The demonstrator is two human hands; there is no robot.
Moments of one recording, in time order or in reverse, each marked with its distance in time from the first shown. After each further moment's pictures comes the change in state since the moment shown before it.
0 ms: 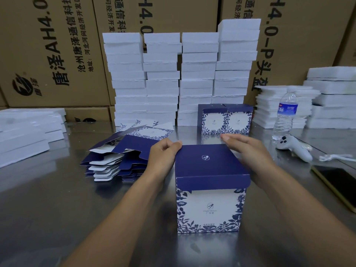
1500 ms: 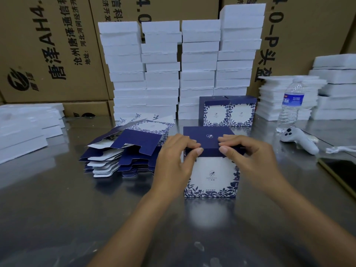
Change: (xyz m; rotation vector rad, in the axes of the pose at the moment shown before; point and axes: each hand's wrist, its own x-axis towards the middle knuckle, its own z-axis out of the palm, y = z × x) left_hand -0.021 -0.019 0.010 0.466 0.050 0.770; right_hand -0.010 0.031 -0.002 -0.325 -0.027 -0.612
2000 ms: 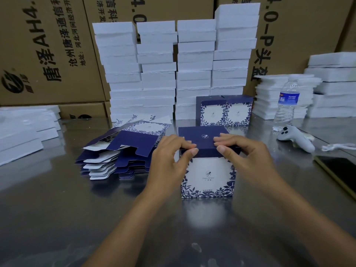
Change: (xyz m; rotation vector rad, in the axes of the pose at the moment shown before) left_hand 0.002 -0.002 -0.004 -0.011 -0.013 0.011; right_hand 0.001 0.011 -0.002 0.052 -0.046 0.003
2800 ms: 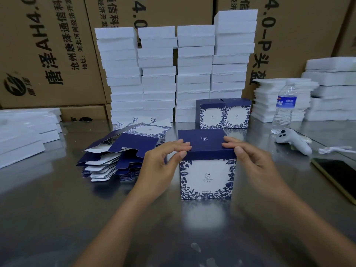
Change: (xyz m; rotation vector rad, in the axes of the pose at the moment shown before) left_hand -0.001 -0.009 -0.020 -0.201 -0.147 -0.111; right_hand -0.010 0.021 -0.012 0.051 0.011 0.001
